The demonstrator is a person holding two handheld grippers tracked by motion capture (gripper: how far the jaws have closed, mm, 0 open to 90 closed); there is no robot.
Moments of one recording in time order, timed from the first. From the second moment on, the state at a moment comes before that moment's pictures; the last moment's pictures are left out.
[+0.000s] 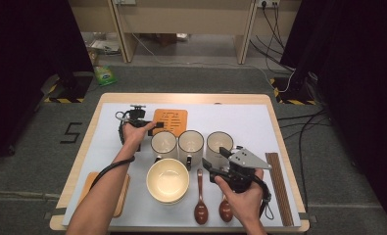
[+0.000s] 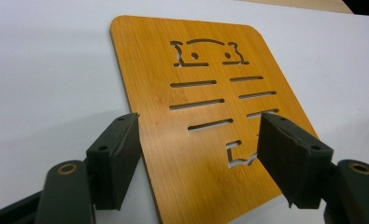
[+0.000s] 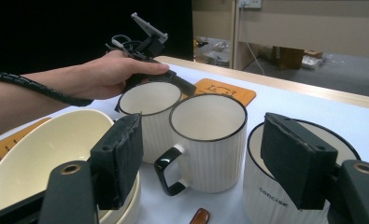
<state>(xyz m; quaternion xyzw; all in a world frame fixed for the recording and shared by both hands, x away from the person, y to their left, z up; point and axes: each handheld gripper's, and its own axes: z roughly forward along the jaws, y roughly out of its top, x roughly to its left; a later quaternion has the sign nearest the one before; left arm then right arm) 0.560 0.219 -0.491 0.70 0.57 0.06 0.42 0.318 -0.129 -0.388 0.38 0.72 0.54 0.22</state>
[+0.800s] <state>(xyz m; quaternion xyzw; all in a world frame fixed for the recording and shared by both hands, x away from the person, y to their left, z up) 0.561 0.207 -0.491 0.71 0.55 0.05 0.43 0.318 -0.130 -0.388 0.38 0.72 0.54 0.22</state>
